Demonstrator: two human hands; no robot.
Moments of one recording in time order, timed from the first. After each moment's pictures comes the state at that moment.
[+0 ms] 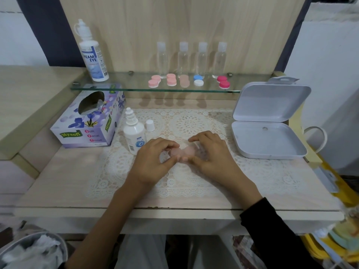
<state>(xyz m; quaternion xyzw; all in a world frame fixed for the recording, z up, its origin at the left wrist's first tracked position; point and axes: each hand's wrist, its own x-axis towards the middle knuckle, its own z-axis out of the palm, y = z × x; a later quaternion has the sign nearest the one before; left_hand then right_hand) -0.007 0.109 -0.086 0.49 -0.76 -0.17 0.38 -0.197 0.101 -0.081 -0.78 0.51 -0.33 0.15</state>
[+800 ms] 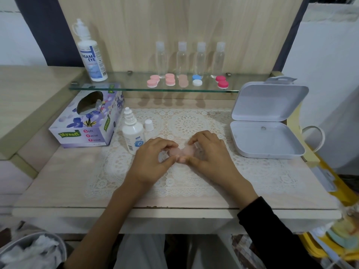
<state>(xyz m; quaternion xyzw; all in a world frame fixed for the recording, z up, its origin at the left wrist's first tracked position) -0.008 0.112 -0.082 0.50 -0.76 -0.17 0.38 -0.194 0.102 -0.081 -0.78 0.53 -0.32 0.13</state>
